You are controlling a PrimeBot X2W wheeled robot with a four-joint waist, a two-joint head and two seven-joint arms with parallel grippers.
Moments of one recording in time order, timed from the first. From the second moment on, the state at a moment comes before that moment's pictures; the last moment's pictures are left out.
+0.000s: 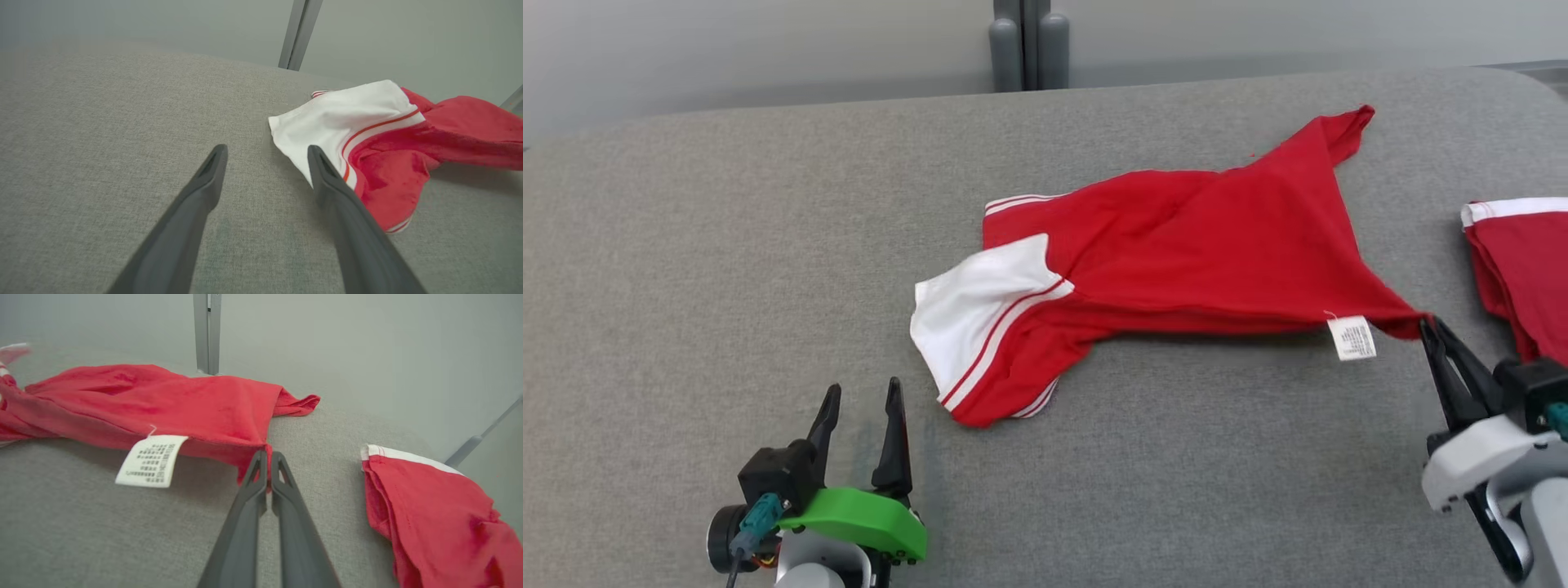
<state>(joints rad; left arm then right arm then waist) -0.12 0.05 -0.23 0.36 -0.37 -0.02 -0.26 -0.21 -0.33 0.03 0.36 0.15 0.13 -0.26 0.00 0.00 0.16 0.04</state>
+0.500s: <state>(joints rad) -0.22 0.05 -0.23 0.39 -0.39 -0.05 -0.26 -0.22 -0.23 -0.01 0.38 0.12 0.13 -0.26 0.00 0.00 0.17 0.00</state>
